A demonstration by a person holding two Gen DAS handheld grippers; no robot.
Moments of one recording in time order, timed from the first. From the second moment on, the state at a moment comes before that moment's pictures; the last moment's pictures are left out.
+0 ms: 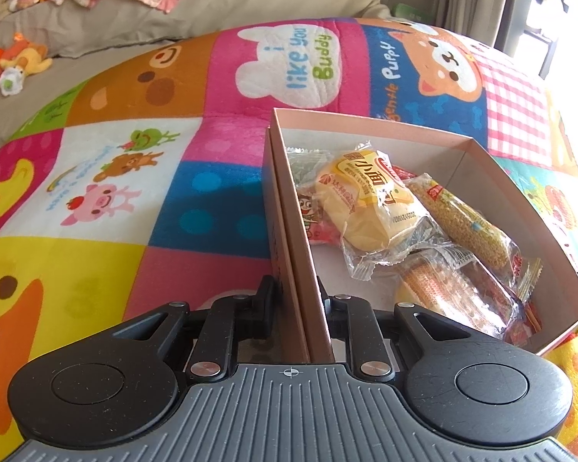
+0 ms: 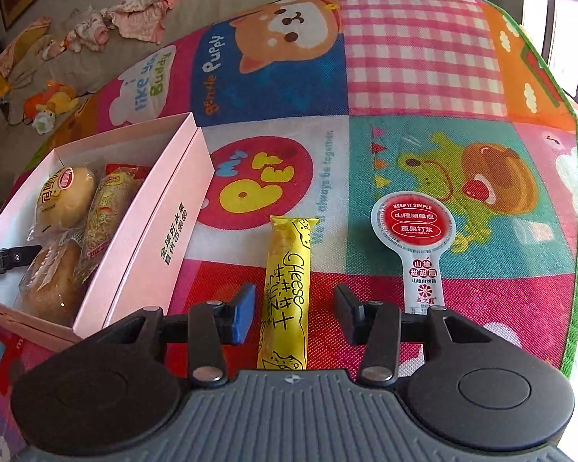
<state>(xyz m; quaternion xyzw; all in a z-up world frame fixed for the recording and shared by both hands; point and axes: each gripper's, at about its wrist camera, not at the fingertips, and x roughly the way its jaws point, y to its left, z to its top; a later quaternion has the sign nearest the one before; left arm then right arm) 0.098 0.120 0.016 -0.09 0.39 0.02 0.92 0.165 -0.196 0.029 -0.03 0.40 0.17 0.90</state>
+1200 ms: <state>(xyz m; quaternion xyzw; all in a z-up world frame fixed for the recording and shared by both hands) 0.097 0.124 0.015 -0.10 0.39 0.02 0.92 -0.013 -0.191 0.092 -0.07 0.39 0.26 0.88</state>
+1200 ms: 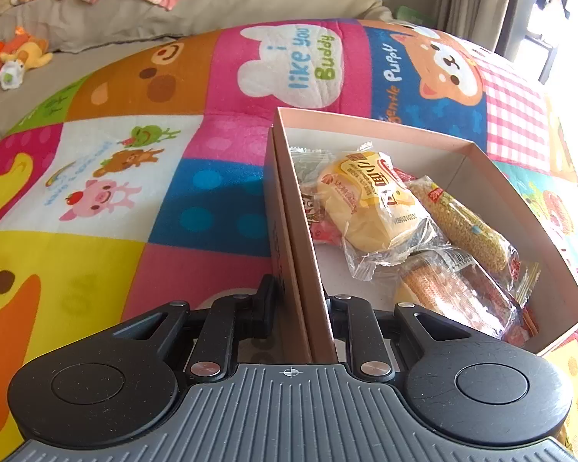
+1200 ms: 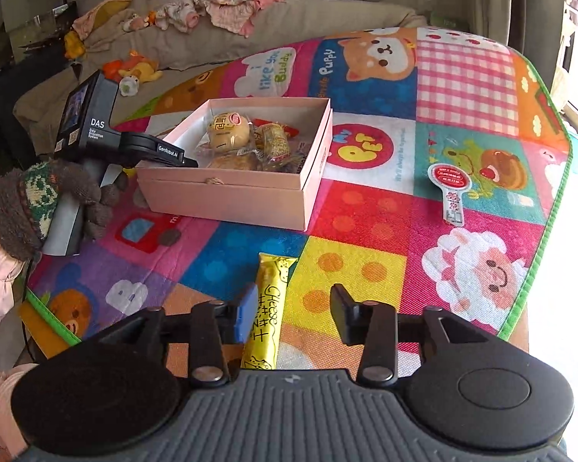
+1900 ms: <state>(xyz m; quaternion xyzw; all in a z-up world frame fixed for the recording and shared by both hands) 0.097 0.123 0.016 -0.10 0.39 0.02 0.91 -0.012 -0.157 0.084 -0.10 0.40 0.30 0.86</state>
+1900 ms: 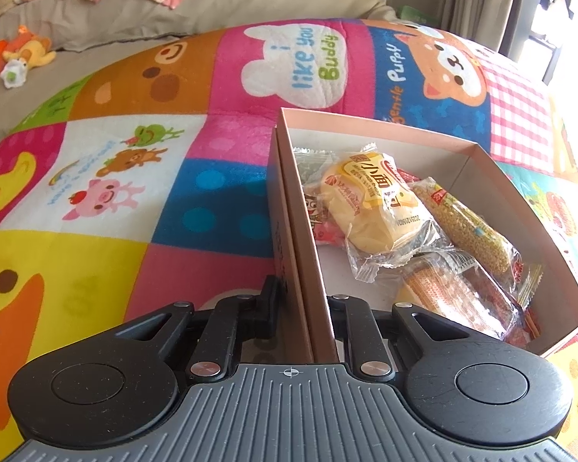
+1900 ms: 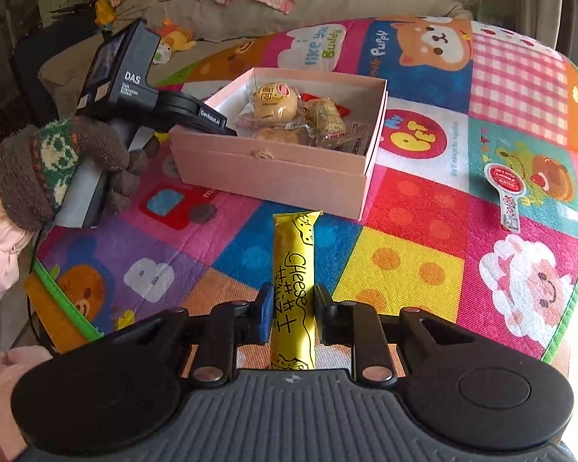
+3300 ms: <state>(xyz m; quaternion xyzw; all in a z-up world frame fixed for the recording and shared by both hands) 0.095 0.123 0.014 -0.09 0.38 0.01 0.92 0.158 -0.260 0.050 -0.04 0.39 0.07 0.92</state>
